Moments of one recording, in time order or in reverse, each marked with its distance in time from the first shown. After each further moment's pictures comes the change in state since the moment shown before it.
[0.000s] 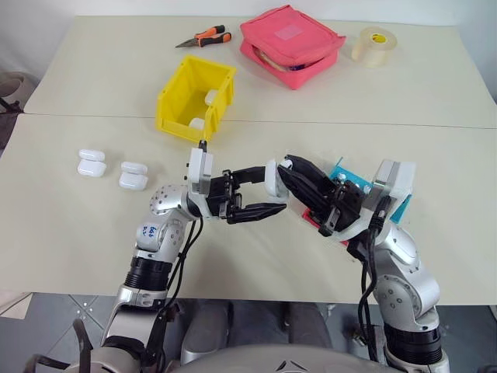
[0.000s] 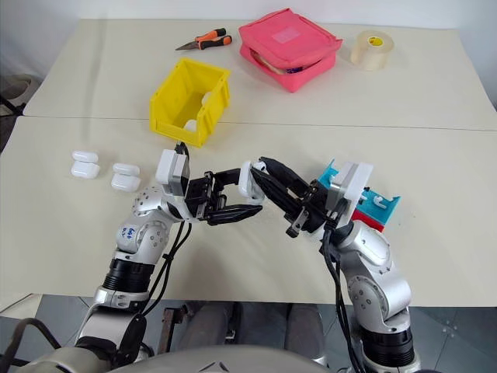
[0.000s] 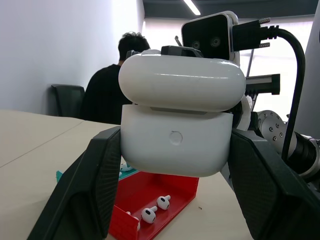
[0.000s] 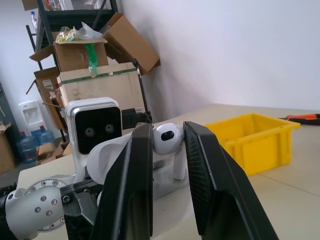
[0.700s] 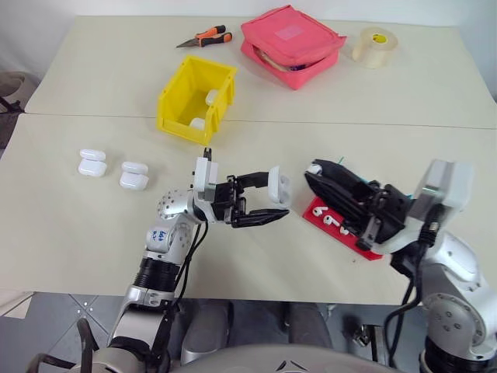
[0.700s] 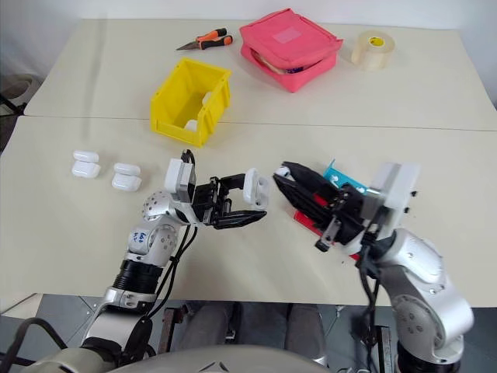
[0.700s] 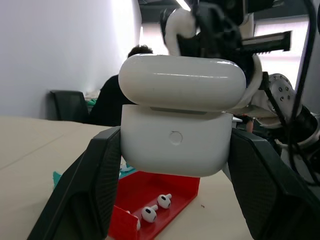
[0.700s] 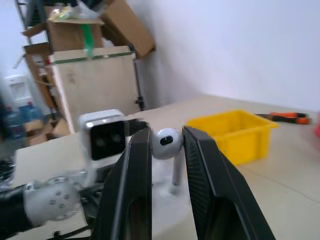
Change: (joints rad) left arm 0.003 -0.021 -0.017 0.085 0.020 -0.082 -0.041; right arm 0.037 -0.085 -0.162 -0.234 0.094 0.216 -0.036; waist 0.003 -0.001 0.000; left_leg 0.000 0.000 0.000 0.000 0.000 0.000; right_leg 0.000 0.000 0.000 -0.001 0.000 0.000
